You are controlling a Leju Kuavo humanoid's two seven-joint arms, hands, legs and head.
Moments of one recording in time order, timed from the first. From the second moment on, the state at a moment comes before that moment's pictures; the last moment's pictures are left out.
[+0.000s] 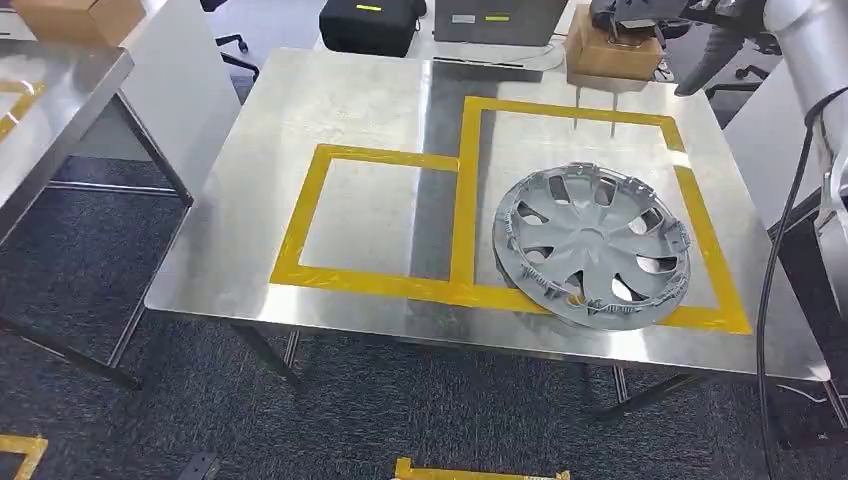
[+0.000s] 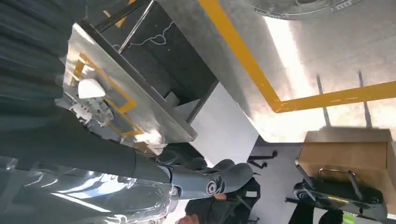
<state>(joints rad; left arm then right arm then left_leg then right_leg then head) -0.11 0.23 -0.36 -0.34 0.24 -0.17 0.13 -1.69 -0.38 0.72 -0.29 0.69 0.75 0.30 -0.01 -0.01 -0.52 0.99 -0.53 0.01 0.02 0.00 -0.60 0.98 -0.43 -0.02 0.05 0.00</state>
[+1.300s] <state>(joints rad) -0.01 0.24 -0.50 -0.60 0.66 0.13 0.30 -0.32 -0.74 -0.58 -0.57 0.06 -0.23 0.11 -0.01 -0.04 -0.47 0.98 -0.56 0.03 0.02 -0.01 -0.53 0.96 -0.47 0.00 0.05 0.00</state>
